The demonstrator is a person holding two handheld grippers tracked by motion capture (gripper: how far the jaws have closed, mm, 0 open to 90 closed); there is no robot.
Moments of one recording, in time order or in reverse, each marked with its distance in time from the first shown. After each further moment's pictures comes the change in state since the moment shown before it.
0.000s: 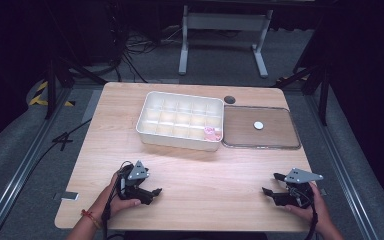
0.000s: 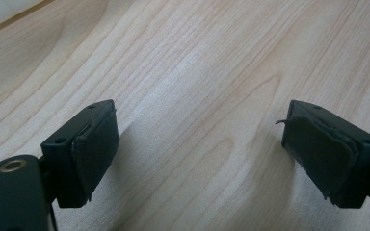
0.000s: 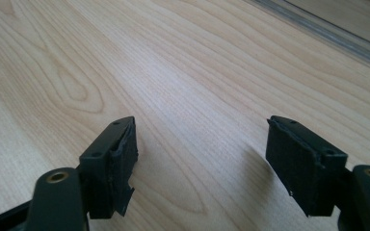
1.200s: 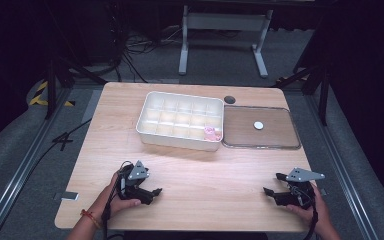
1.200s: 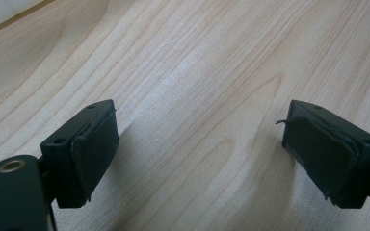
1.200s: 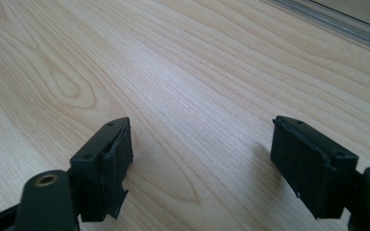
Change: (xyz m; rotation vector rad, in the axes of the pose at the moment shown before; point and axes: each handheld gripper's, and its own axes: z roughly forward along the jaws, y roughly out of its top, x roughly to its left) left arm 0.000 0.000 0.000 0.000 0.003 -0.002; right arm -0.004 -0.002 -0.001 0.012 -0.006 0.043
